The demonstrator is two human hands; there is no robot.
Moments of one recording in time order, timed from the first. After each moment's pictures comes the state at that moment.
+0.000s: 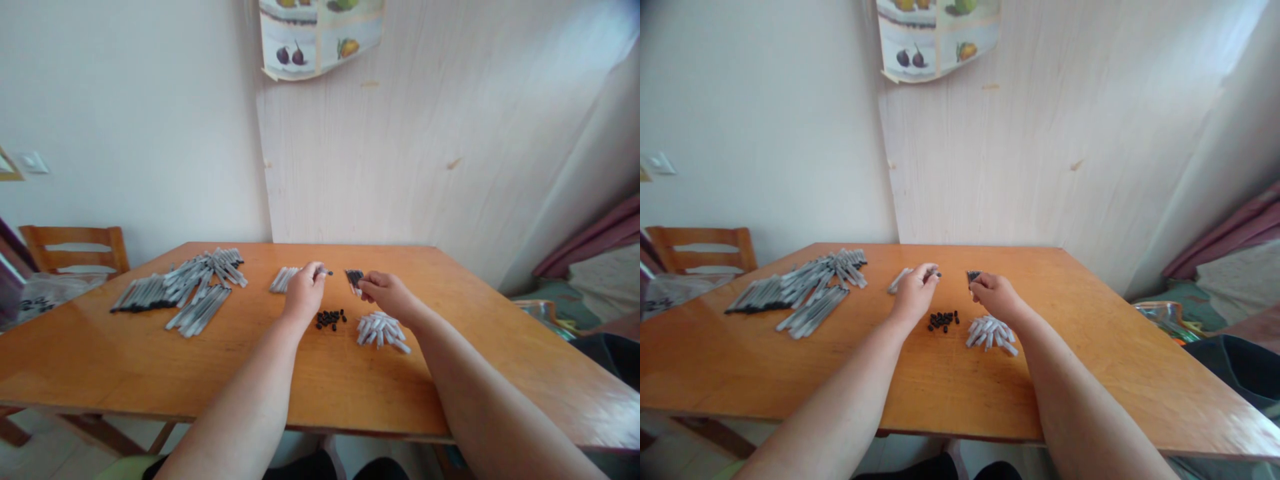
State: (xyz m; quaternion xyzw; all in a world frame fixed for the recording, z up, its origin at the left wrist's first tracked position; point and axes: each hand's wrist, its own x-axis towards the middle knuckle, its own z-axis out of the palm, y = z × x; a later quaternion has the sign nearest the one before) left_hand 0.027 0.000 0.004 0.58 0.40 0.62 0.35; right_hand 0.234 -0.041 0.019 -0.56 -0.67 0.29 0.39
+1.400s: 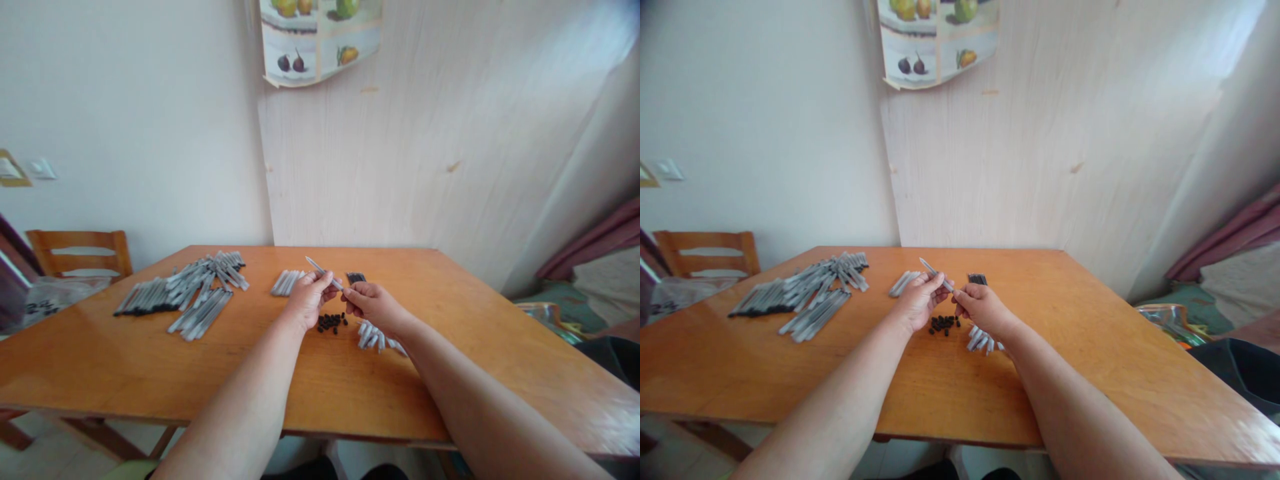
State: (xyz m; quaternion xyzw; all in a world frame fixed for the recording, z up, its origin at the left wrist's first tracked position) left_hand 0.042 -0.018 0.013 0.43 0.30 0.56 0.64; right_hand 0.199 -0.051 0.010 -0.45 -0.63 0.45 0.45
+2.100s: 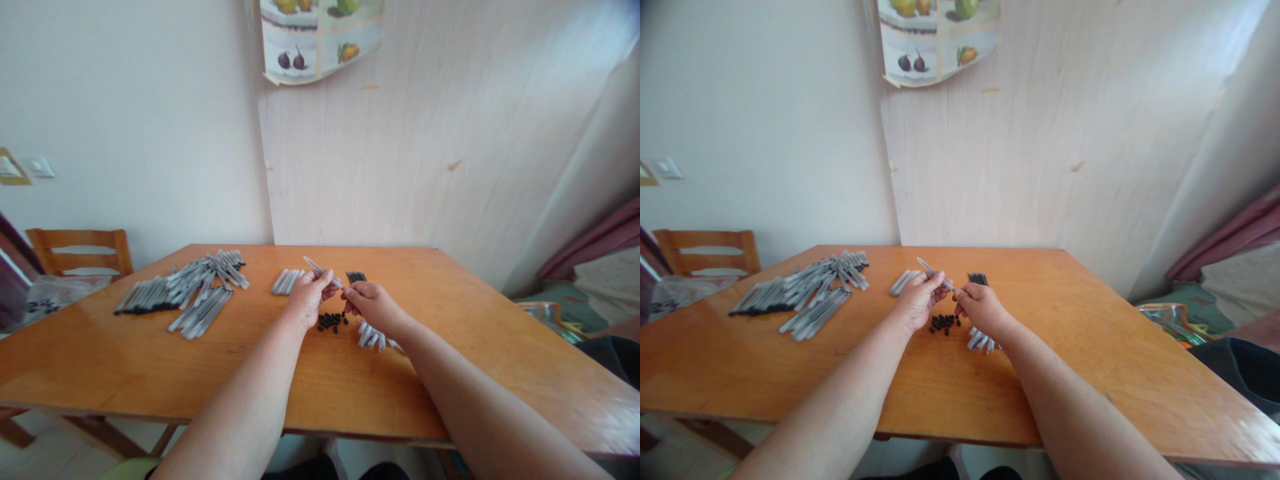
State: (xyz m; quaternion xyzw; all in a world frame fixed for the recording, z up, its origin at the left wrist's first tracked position) left_hand 0.042 -0.015 0.010 0.43 0.32 0.57 0.62; right_hand 0.197 -0.050 0.008 -0.49 -0.66 0.38 0.43
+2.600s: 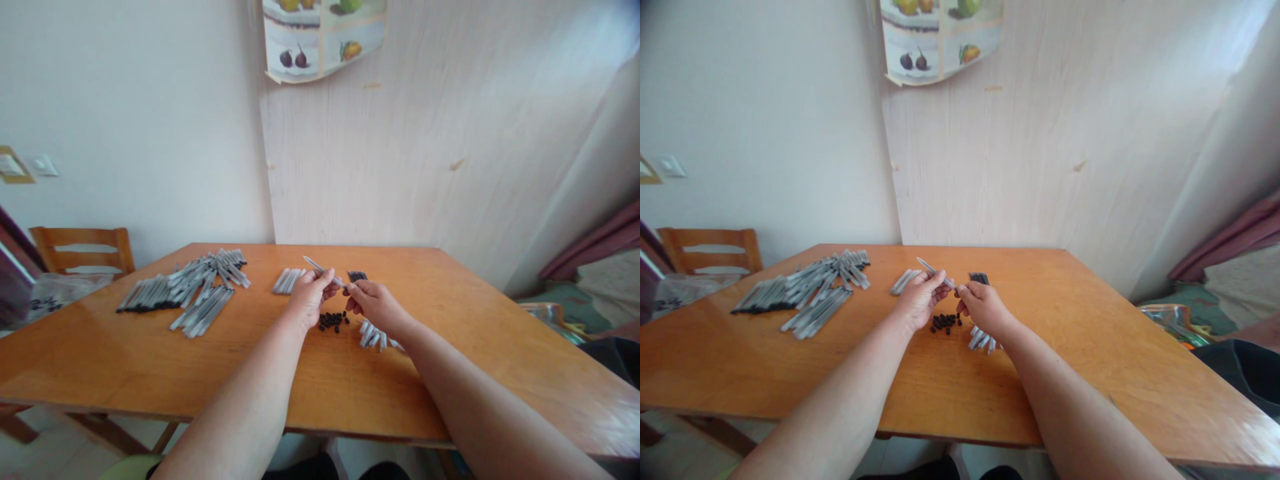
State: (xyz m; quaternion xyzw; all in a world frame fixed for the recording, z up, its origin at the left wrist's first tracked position) left_hand 0.042 -0.016 0.010 0.43 0.31 0.58 0.62; right_hand 0.198 -0.047 0.003 -0.48 -0.66 0.37 0.44
